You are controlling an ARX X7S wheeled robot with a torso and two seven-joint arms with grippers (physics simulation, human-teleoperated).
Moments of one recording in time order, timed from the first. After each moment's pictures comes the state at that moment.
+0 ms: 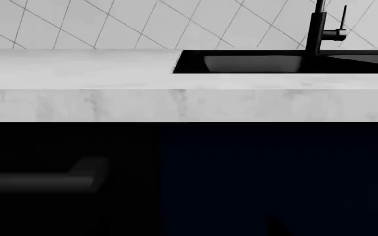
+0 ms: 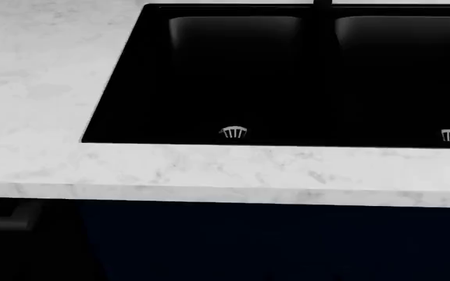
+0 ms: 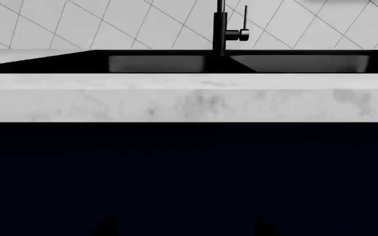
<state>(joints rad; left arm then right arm) 0.00 0.00 0.00 0.00 0.00 0.00 0.00 0.00 0.00 0.00 0.00 0.00 0.00 0.00</state>
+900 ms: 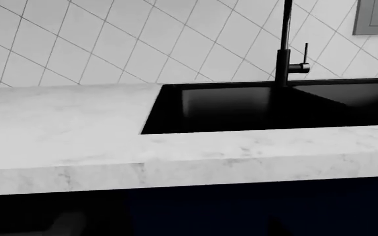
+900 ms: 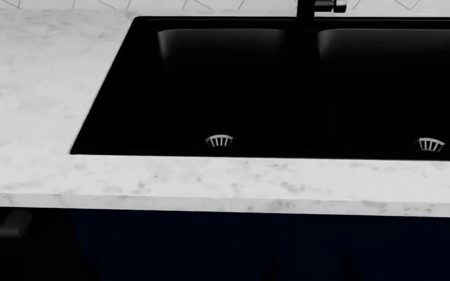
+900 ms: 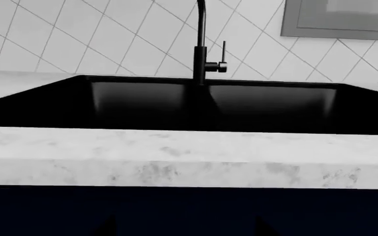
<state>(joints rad) 0.00 -0.11 0.09 0.11 -0.08 -0.04 -0.05 0.04 0.08 -0.09 -0.11 0.04 0.11 0.13</state>
